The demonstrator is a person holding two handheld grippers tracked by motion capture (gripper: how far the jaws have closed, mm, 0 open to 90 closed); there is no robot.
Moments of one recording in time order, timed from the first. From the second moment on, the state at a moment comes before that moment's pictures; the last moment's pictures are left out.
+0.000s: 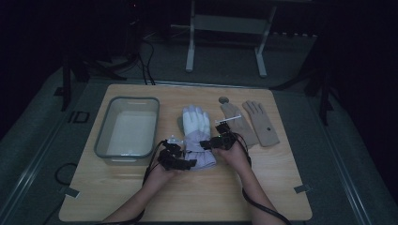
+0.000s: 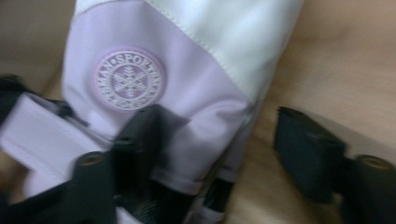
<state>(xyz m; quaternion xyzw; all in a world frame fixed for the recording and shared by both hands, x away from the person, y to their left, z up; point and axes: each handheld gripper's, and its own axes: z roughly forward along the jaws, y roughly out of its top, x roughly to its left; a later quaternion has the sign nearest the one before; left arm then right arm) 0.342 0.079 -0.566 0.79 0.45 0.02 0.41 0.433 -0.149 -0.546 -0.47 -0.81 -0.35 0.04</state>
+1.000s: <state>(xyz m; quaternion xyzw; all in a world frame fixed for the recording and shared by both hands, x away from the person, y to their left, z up) 0.341 0.076 -0.528 0.81 0.41 0.01 0.42 0.409 -0.161 -0.506 -0.46 -0.79 -0.39 0.02</state>
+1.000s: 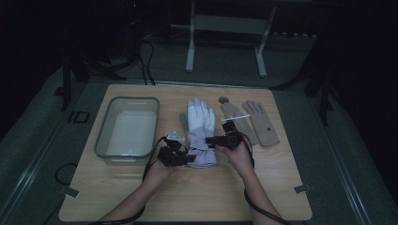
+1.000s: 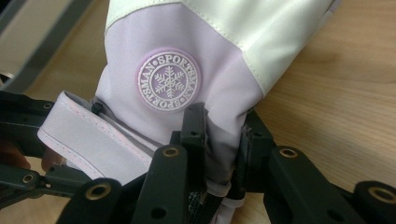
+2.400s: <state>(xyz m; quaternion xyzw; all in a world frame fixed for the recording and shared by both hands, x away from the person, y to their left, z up) 0.350 0.167 -0.426 0.82 0.39 0.06 0.42 0.416 -0.079 -0.404 -0.40 -0.79 -0.46 -0.03</state>
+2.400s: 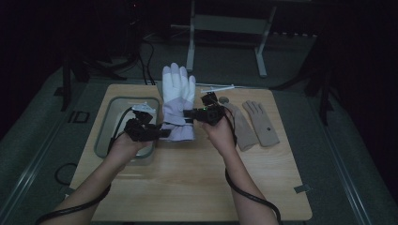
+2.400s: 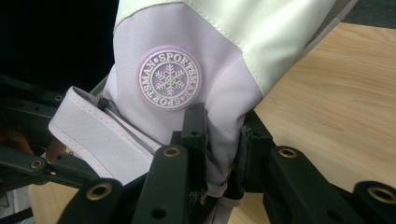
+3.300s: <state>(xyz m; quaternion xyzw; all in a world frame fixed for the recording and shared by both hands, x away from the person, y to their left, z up) 0.336 0.290 -0.456 0.80 0.45 0.07 0.38 0.431 0.063 -0.438 -0.36 -0.83 -0.42 0.02</state>
